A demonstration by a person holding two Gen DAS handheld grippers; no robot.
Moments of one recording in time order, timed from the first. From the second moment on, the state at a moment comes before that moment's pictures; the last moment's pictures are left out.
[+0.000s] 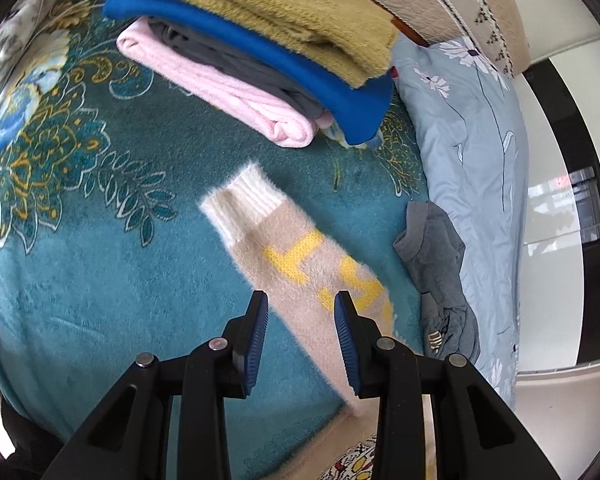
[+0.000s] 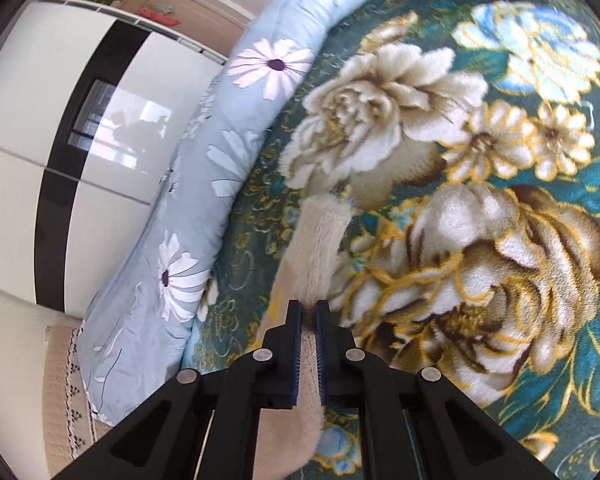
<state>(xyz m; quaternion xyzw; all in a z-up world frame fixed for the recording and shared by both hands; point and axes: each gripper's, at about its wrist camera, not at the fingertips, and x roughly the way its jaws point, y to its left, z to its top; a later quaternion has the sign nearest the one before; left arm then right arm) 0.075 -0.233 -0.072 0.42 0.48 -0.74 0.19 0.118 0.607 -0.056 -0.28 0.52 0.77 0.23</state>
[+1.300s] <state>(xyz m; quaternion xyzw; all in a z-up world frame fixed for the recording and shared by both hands) 0.109 -0.261 -0.132 0.38 0.67 -0.60 0.20 -0.091 0.135 -0.087 -0.51 0.05 0.86 -0.01</state>
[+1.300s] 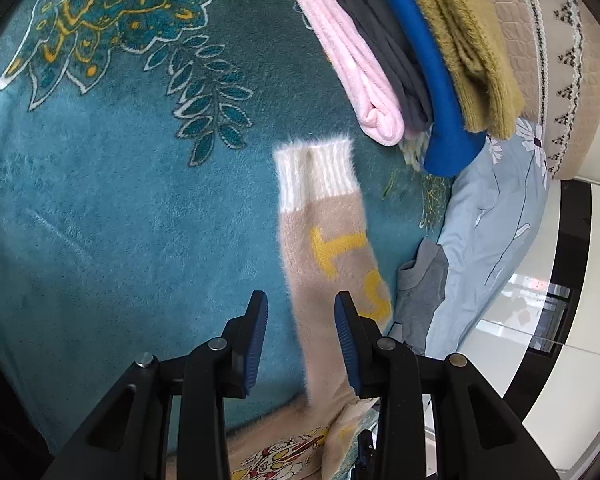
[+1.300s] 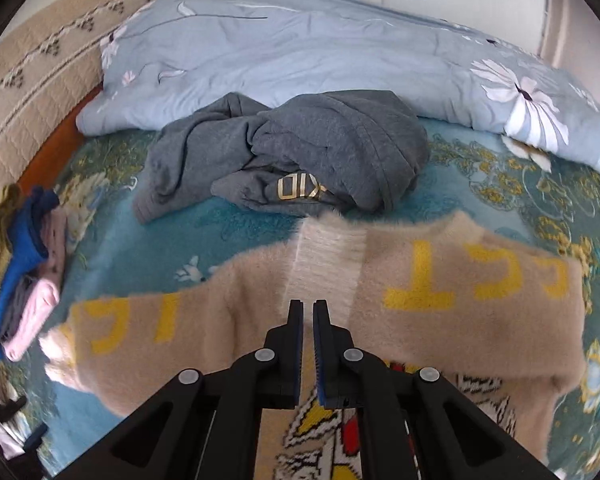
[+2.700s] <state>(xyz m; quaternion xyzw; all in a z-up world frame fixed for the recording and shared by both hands) 0.081 -0.241 -0.148 0.42 0.65 -0.60 0.20 -0.083 0.119 -0.081 -0.51 -0.02 0.85 -0.13</state>
